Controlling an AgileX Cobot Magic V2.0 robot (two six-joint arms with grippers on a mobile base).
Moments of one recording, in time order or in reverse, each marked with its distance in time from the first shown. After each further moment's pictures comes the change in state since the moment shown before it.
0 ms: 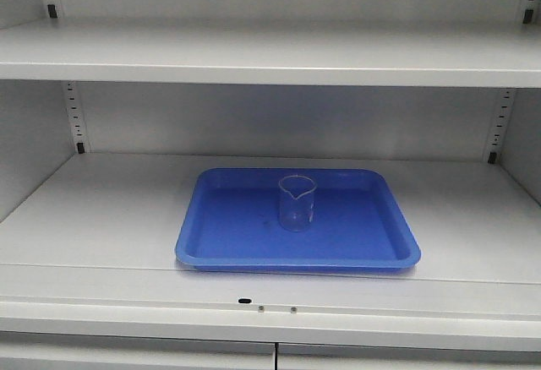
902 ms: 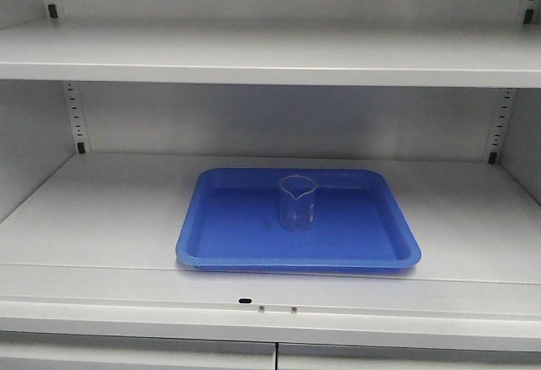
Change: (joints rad) left arm 0.000 0.000 0.000 0.000 0.000 0.000; right arm -0.010 -0.499 0.314 0.259 0.065 -0.192
